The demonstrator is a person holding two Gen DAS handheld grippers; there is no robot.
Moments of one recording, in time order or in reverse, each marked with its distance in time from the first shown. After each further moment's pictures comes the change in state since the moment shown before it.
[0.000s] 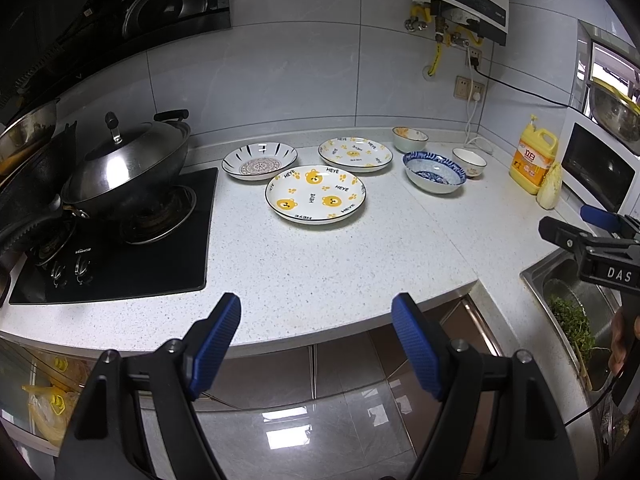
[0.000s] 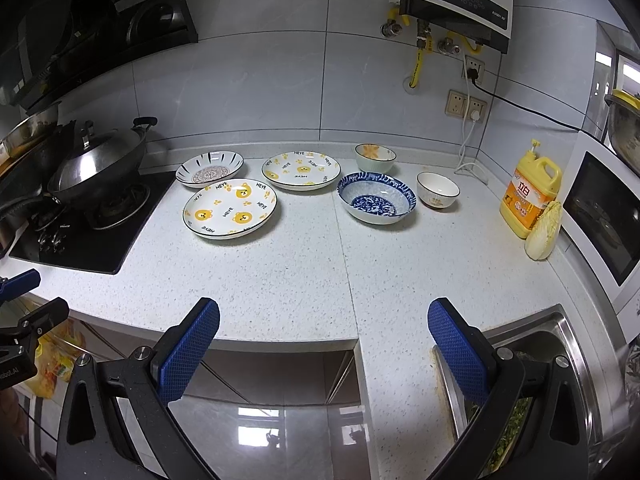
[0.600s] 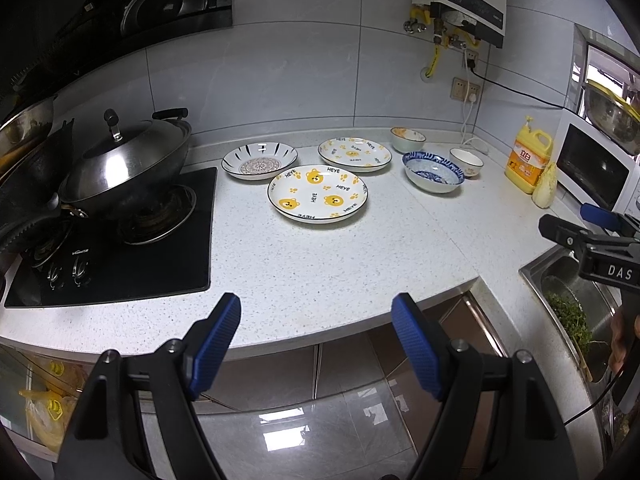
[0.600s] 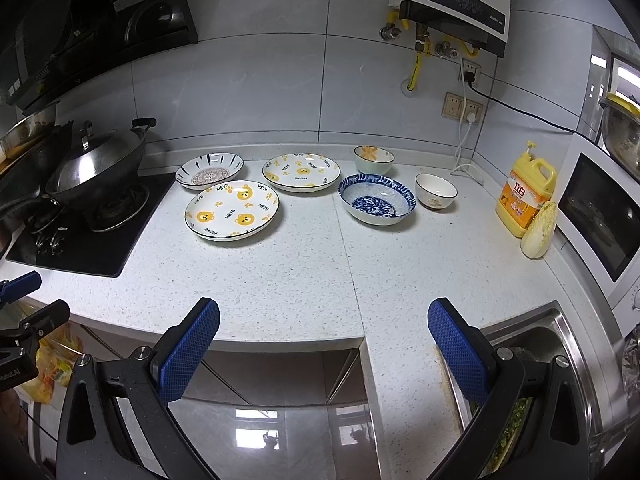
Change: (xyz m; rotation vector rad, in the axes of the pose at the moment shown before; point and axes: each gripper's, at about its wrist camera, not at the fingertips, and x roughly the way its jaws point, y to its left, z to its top) left arm 0.002 0.016 -0.002 0.007 -0.002 -0.028; right arm -0.006 0.019 0.000 0.005 -0.005 -0.030
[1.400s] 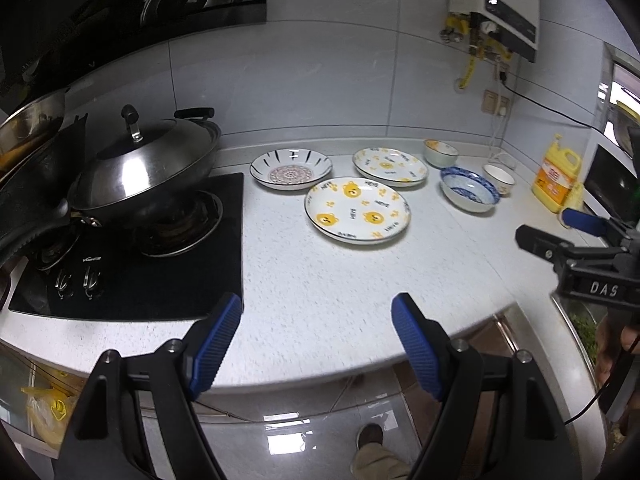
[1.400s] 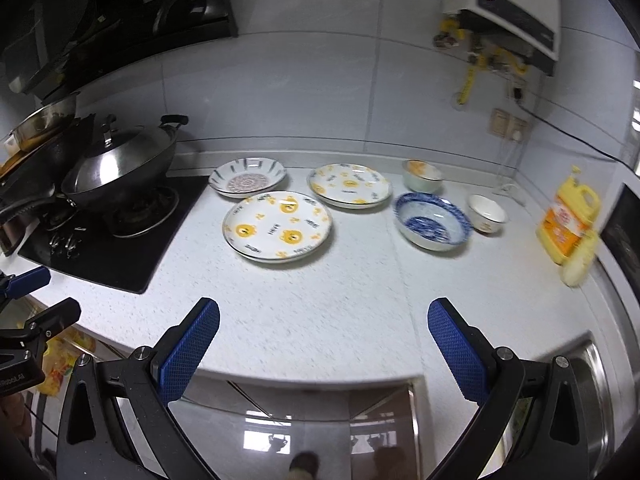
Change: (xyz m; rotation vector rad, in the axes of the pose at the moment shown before) left arm 0.044 0.058 0.037 -0.049 -0.001 0.056; right arm 0.053 0.067 0.035 -0.059 -0.007 0.106
